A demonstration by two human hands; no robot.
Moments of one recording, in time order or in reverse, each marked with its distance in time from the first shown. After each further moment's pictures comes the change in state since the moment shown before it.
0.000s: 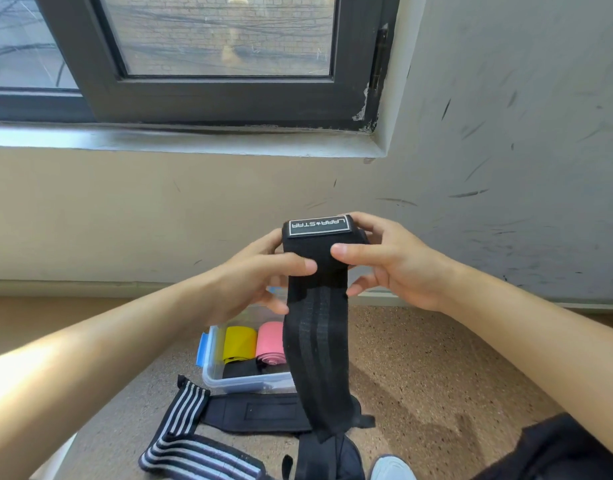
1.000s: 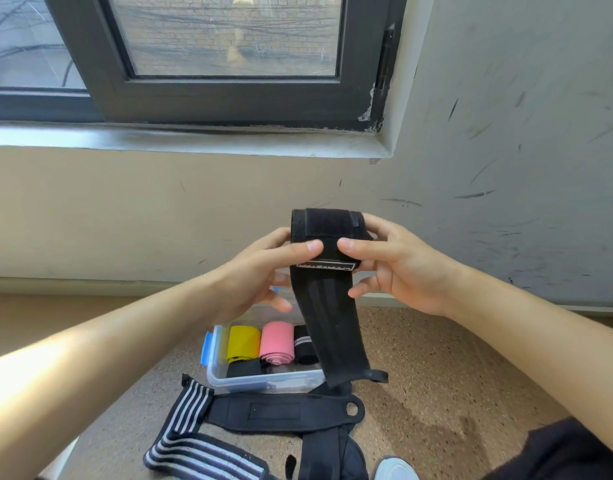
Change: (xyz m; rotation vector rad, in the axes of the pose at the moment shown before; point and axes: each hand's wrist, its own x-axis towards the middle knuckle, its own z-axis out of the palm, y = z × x) left_hand -0.002 0.001 -0.002 0.001 0.029 -0.023; right_hand -0.001 -0.001 0.005 0.082 -0.011 0.033
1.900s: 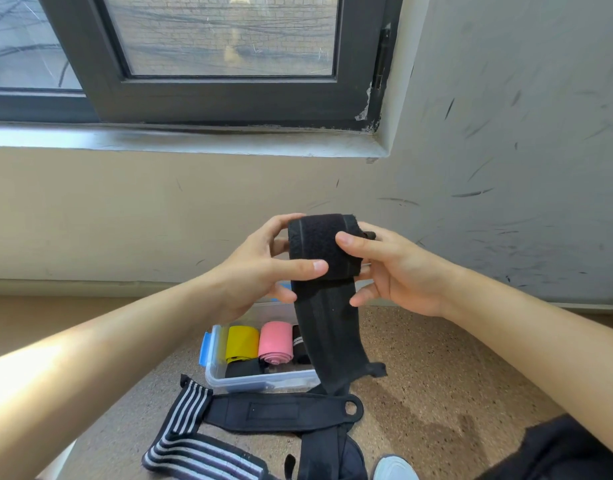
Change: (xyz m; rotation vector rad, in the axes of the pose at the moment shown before) left_hand 0.003 -0.002 0.002 -0.021 0.090 0.087; right_hand -0.002 0.001 0.002 0.011 -0.028 0.083
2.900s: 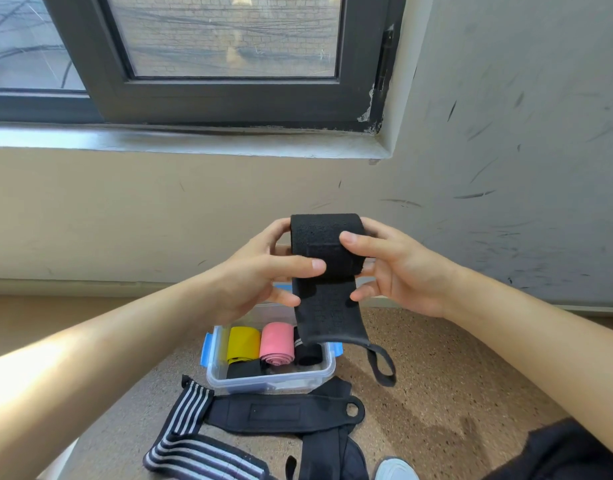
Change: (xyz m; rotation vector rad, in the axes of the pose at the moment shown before) left_hand 0.000 -0.001 -0.004 -0.041 -0.074 -0.036; right_hand 0.003 0.003 -0.002 0.040 0.036 -0.043
